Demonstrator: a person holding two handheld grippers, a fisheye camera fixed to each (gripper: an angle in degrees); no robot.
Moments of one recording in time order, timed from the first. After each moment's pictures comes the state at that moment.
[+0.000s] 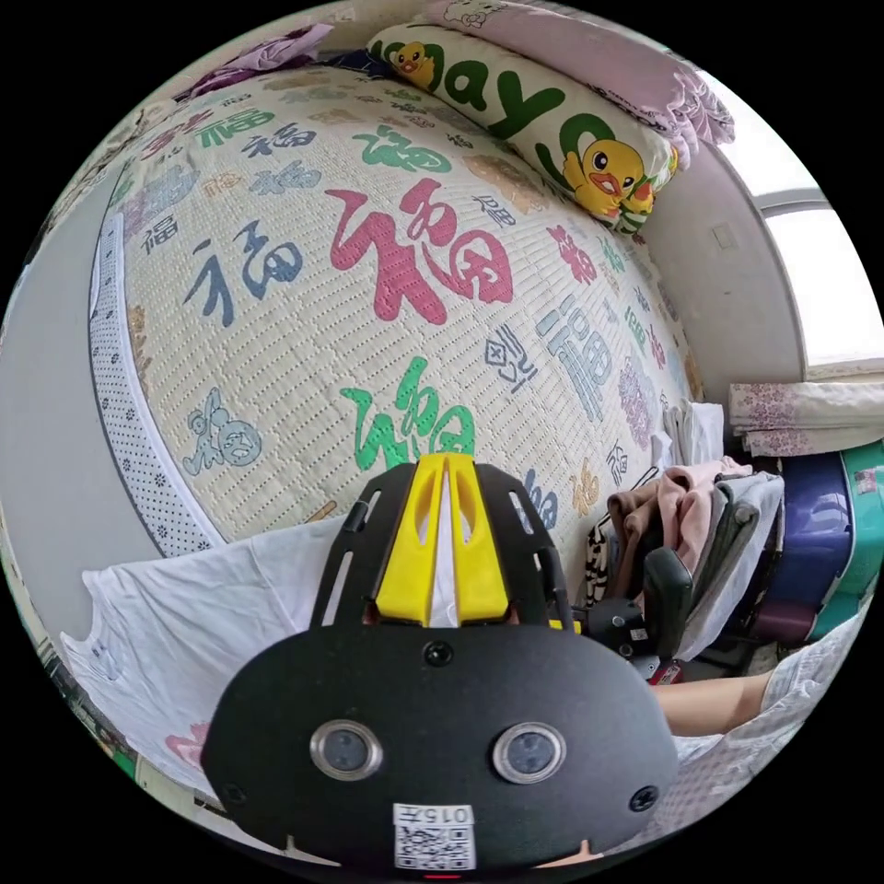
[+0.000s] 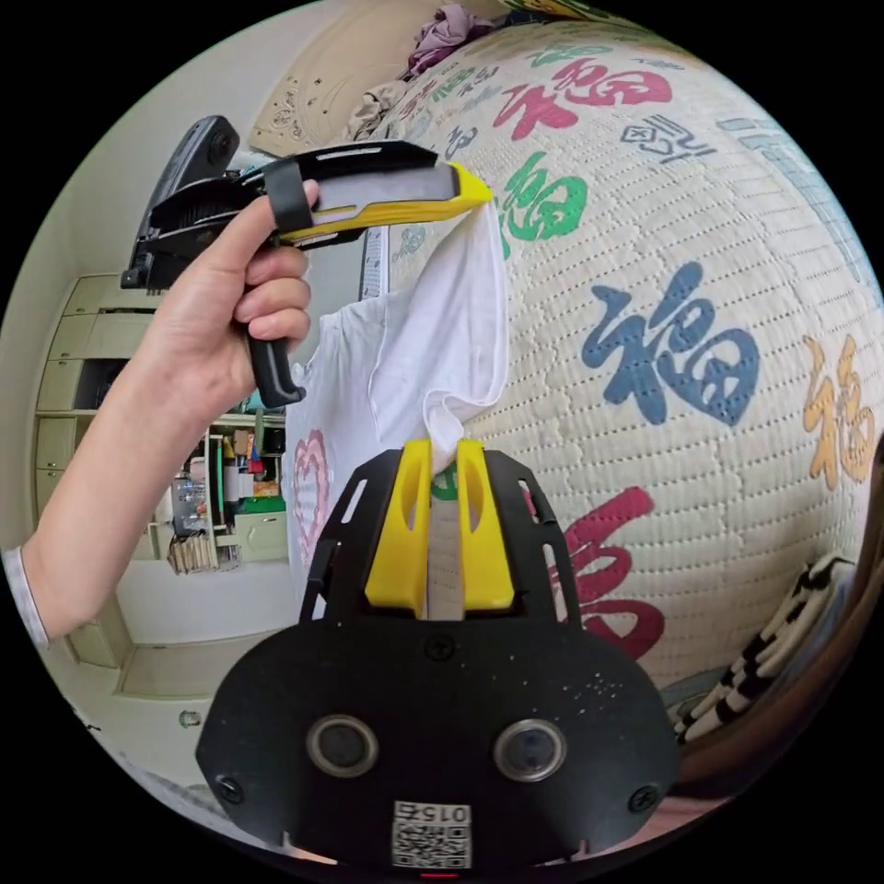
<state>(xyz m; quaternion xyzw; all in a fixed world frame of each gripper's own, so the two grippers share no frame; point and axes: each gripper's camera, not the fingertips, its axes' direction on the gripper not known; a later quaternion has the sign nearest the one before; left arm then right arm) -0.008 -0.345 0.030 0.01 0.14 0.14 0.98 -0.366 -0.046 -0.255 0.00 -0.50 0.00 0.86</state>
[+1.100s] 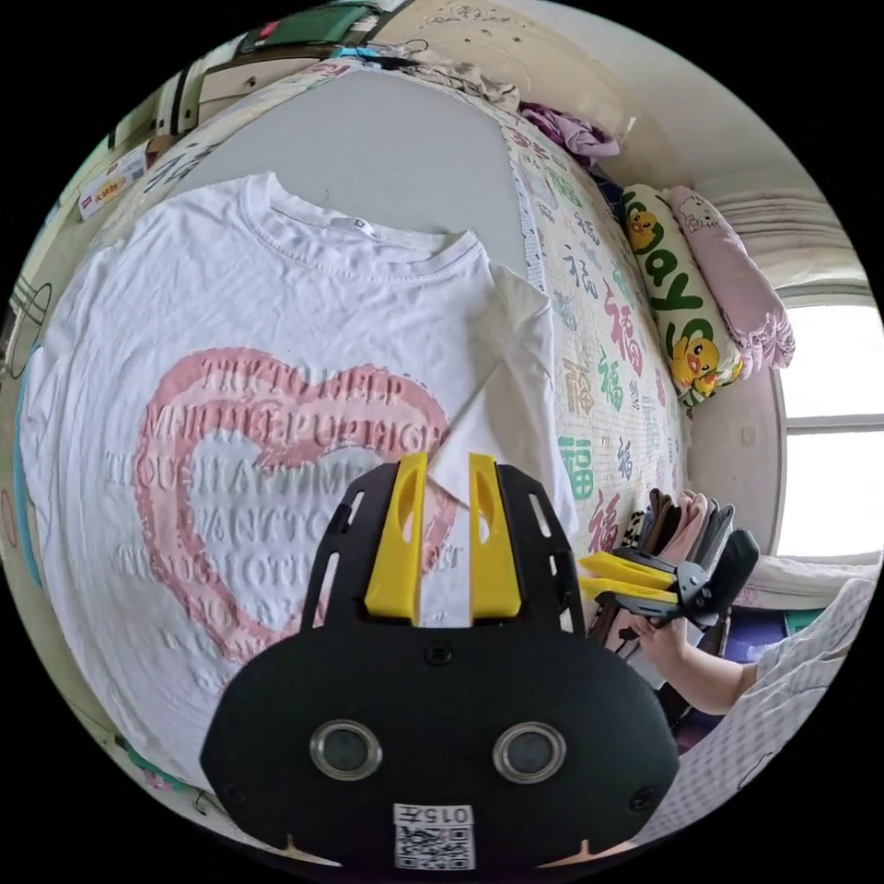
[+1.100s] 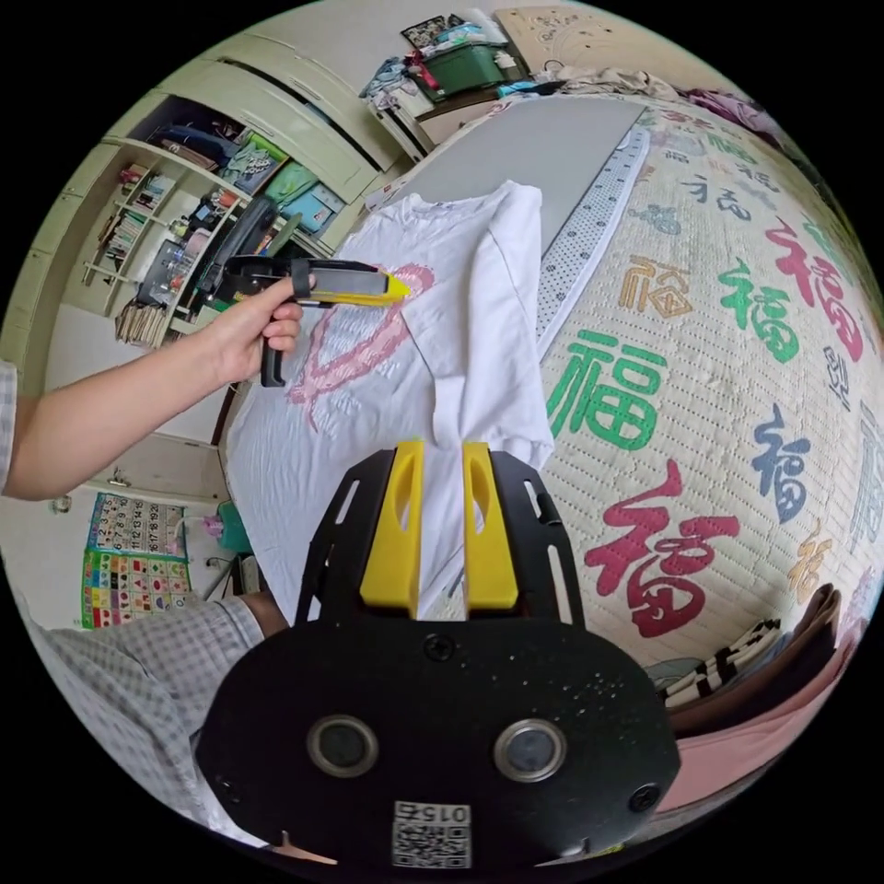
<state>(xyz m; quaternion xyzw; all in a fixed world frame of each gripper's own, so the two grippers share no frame) -0.274 -0.180 0.018 0.07 0.15 -0.15 0.97 -0.600 0.047 -0.367 0.03 -0.39 -0.33 0.86</state>
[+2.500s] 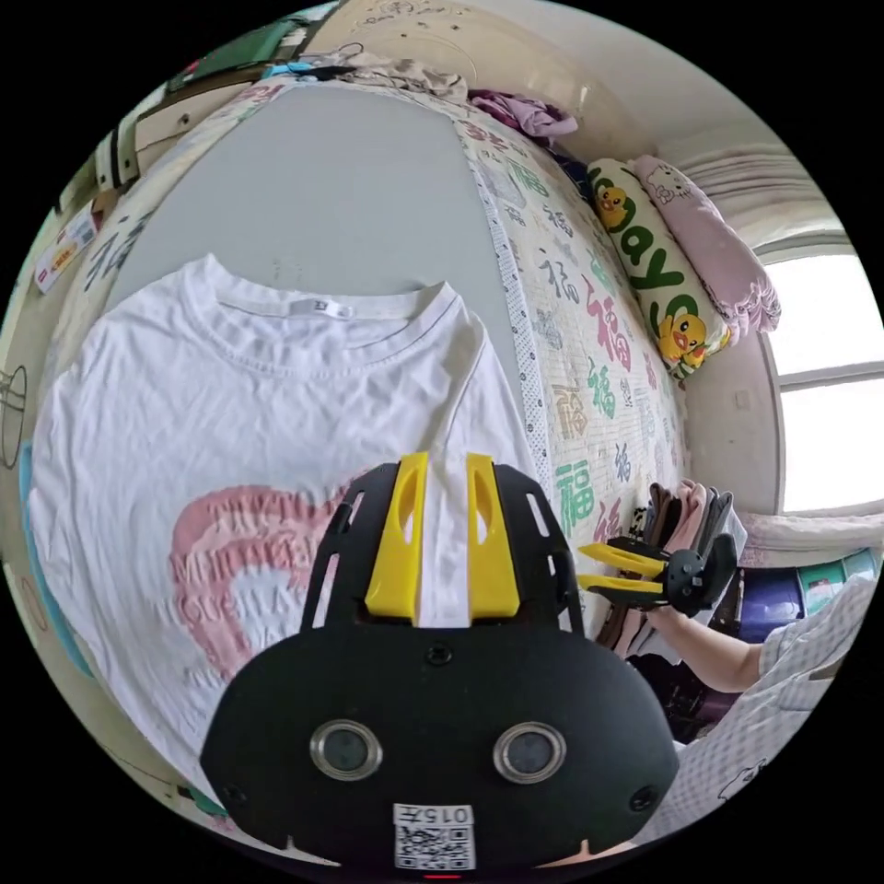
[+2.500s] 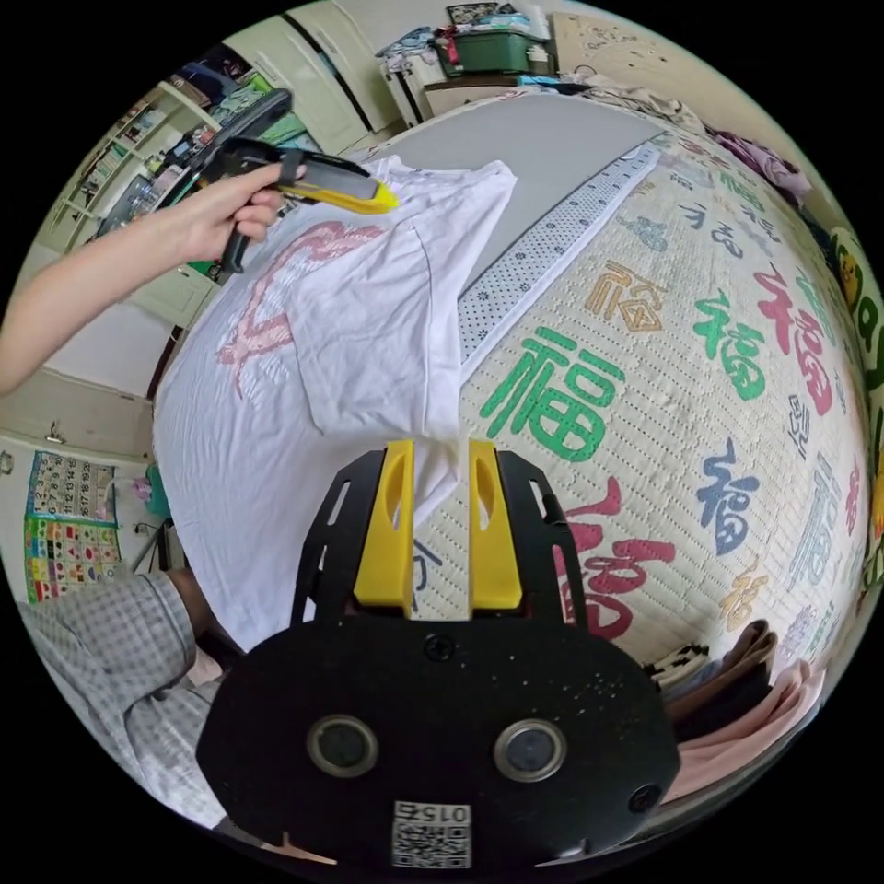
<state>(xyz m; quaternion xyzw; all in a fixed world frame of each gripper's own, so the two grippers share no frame) -0.330 -0.254 -0.010 0.07 0.16 -0.07 0.98 -0.654 0.089 -0.344 0.05 -0.27 -0.39 0.88</state>
